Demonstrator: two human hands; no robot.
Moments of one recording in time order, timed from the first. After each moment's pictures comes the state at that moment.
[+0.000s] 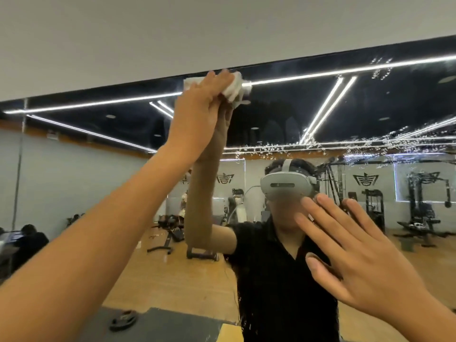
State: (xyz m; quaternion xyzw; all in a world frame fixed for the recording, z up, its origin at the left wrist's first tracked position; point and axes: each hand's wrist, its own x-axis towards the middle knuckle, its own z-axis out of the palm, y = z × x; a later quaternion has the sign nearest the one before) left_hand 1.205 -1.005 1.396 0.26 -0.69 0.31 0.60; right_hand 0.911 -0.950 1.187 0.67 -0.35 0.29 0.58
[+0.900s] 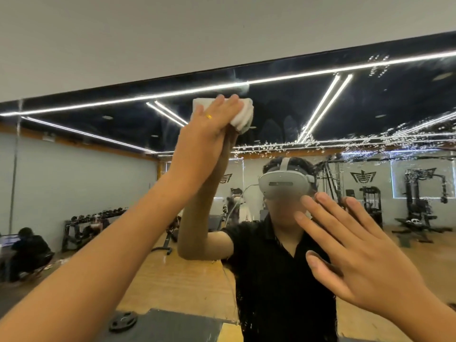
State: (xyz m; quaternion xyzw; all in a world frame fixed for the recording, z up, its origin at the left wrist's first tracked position) left_hand 1.194 -1.015 1.346 0.22 -0.71 0.32 0.59; right_hand 0.911 -0.951 1.185 0.67 -0.35 0.30 0.57
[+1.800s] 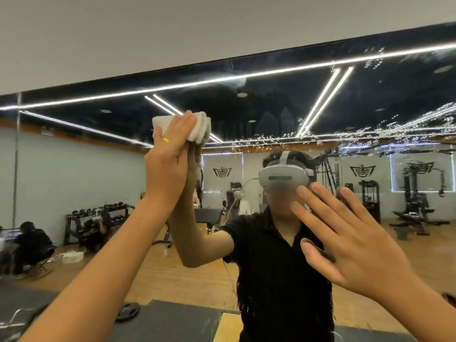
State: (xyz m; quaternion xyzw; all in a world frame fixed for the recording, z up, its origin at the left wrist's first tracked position) left_hand 1.244 -1.037 1.296 0.23 -0.64 0.31 0.66; right_hand 0.911 -0.952 1.185 0.68 -0.35 0.30 0.57
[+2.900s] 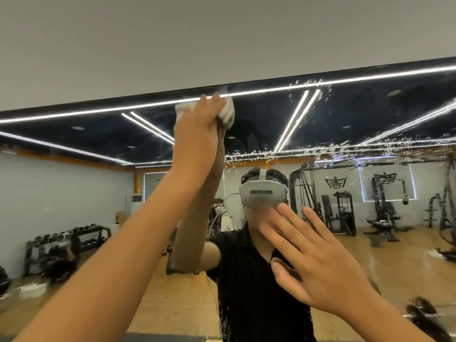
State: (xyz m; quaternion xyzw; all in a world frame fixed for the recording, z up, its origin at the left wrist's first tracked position) left_hand 1.140 -0.981 1.377 0.25 -0.68 0.23 0.65; right_hand 0.912 -0.949 1.184 0.68 -0.36 0.31 0.56
